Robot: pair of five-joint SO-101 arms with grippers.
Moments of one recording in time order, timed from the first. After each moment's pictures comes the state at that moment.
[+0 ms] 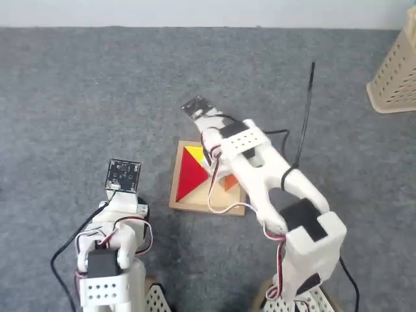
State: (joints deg) left arm -11.0 -103.5 97.1 72.6 -6.1; right arm -30.2 17.6 12.0 59.7 11.3
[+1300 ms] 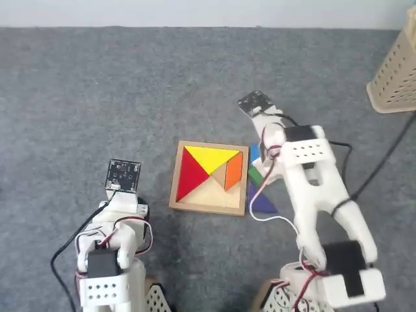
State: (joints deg) left arm -11.0 -103.5 97.1 72.6 -6.1; right arm -14.9 -7.2 29.4 64.8 24.7
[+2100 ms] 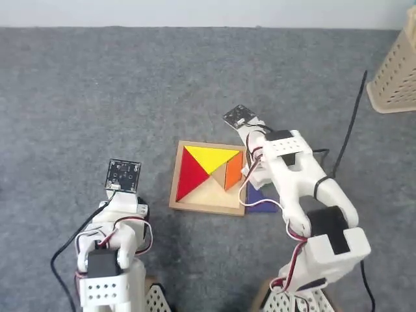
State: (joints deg) left arm -11.0 -103.5 97.1 72.6 -6.1; right arm -16.8 7.7 29.4 54.6 24.8
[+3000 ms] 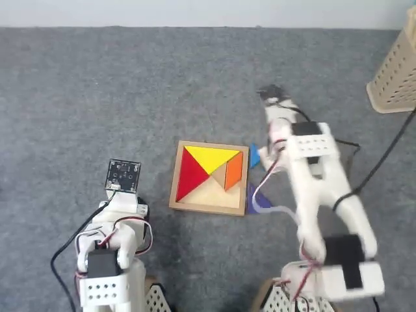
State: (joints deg) left arm -11.0 -103.5 97.1 72.6 -6.1; right arm -13.6 -7.0 27.3 62.9 15.7
